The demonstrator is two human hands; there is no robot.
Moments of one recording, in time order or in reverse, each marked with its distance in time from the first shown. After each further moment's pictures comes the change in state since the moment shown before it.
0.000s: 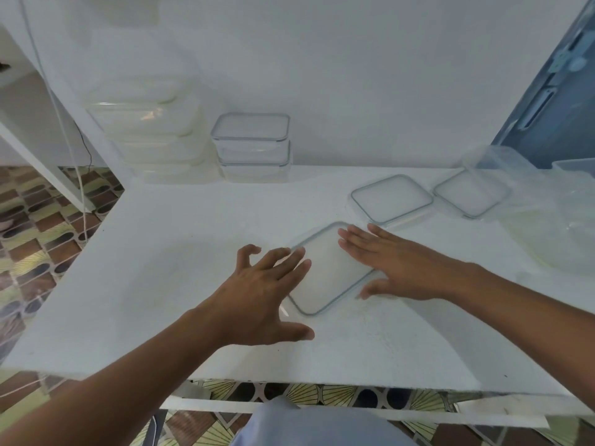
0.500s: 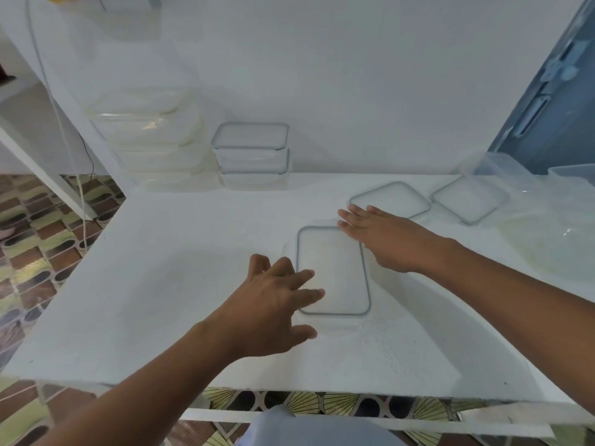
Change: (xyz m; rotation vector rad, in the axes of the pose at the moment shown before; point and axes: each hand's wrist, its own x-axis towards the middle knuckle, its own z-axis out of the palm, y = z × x) left_hand 0.004 0.022 -0.012 -0.012 0.121 0.075; right_hand 0.029 0.016 -0.027 -0.134 -0.029 0.166
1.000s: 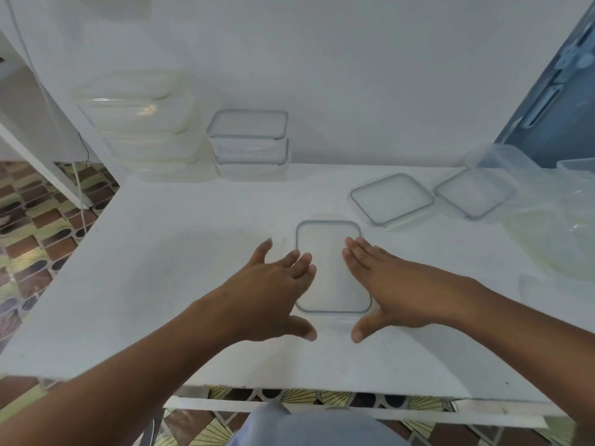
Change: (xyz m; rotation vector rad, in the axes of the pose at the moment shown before) left_hand 0.023 -0.005 -0.018 0.057 -0.446 -0.066; right_hand -0.051 -0.056 -0.013 0.323 -0.292 0.041
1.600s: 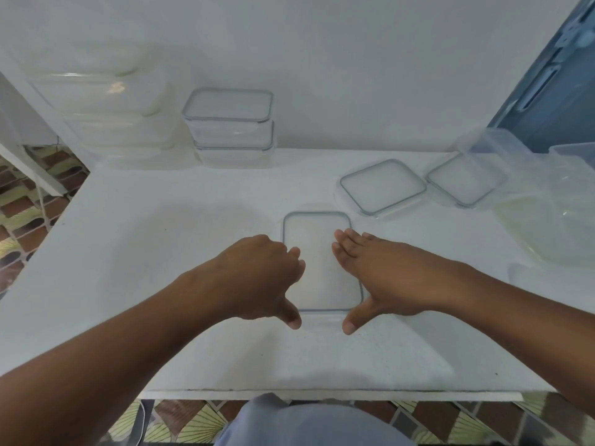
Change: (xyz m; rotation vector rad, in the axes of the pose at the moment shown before) left_hand 0.028 -0.015 -0.013 0.192 -0.014 0.063; right_hand 0.003 -0.002 -0.016 -0.065 -0.046 0.008
